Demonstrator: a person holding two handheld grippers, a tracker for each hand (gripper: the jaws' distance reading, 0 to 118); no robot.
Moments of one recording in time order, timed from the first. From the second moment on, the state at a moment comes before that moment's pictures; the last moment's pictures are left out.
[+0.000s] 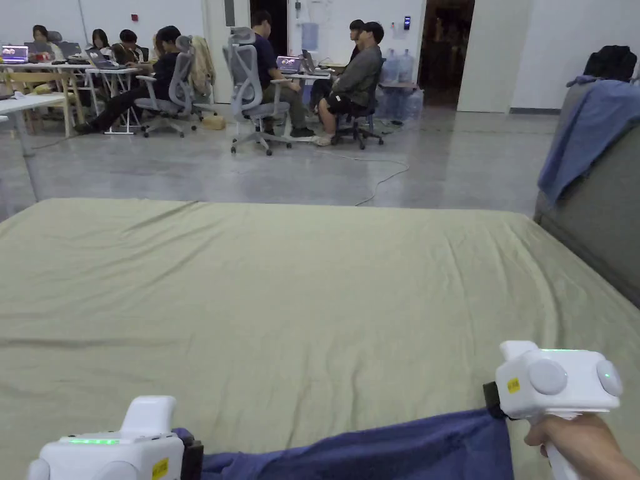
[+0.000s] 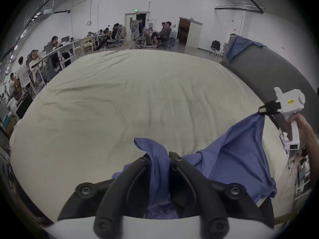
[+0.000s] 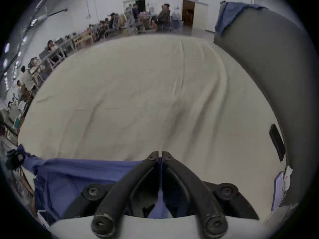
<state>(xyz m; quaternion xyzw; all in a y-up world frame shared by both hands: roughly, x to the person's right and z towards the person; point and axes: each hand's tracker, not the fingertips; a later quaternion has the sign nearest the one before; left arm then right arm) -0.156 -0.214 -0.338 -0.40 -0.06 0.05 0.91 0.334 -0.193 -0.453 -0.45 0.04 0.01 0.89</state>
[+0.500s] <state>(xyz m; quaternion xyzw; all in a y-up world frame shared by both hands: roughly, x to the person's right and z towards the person) -0.155 -0.198 -0.163 -0.45 -0.09 -0.02 0.89 0.354 -0.216 -0.201 -0.49 0.11 0.05 0.87</state>
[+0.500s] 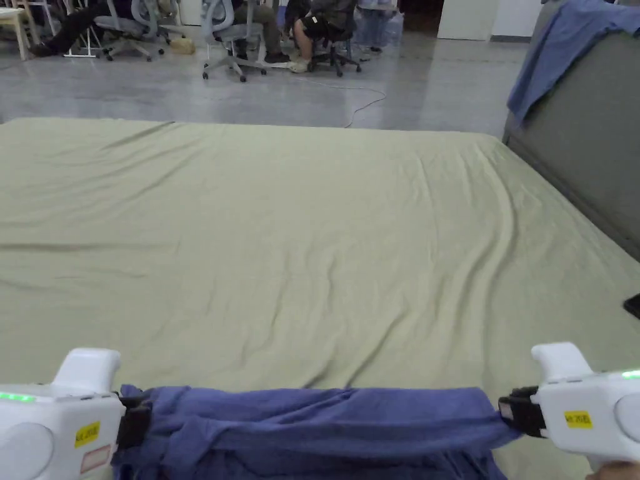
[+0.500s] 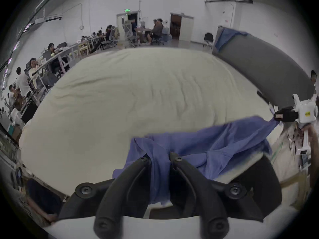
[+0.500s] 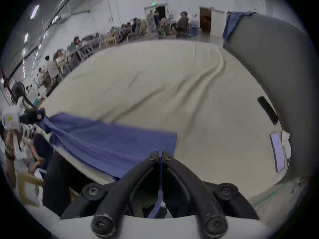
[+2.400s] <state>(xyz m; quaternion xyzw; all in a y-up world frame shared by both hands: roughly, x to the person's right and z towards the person) -0.225 -0.290 -0.163 -0.47 -0.18 0.43 0.75 0.281 -0.228 -0.223 -0.35 0.10 -0.02 0.93</state>
